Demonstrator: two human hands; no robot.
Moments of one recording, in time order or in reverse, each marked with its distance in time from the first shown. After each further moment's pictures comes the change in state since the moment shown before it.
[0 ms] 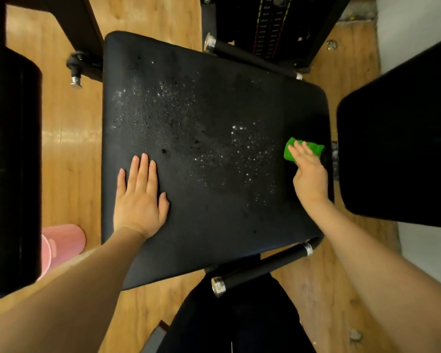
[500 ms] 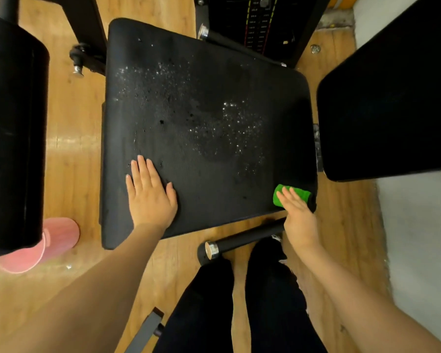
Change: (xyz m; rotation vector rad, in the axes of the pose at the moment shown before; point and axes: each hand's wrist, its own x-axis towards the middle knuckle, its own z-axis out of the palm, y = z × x) left_hand -0.061 0.052 0.005 -0.181 -0.043 -0.310; right_hand -0.166 0.002 -0.013 0.020 -0.243 0.133
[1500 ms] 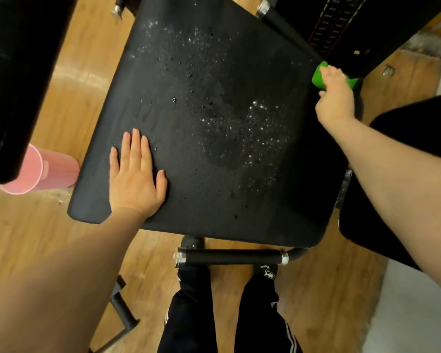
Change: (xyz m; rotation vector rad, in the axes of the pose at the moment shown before) left_hand 0.003 0.011 0.020 0.048 0.112 -0.130; right_hand 0.313 -0.061 -0.080 -0.193 0.056 -0.312
